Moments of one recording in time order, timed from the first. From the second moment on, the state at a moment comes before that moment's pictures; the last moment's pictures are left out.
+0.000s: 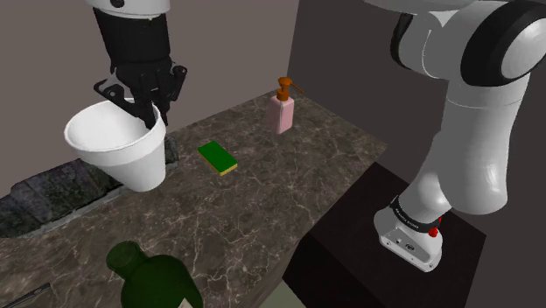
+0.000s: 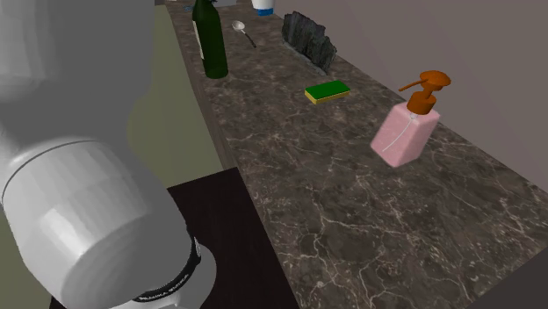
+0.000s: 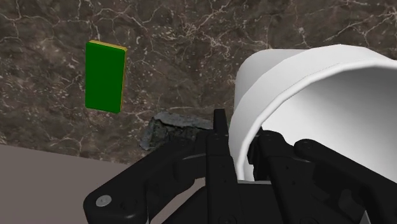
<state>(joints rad) 0.47 0.46 0.59 -1.12 -0.23 1.58 0.74</state>
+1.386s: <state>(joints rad) 0.50 0.55 0.58 -1.25 -0.28 1.79 0.79</state>
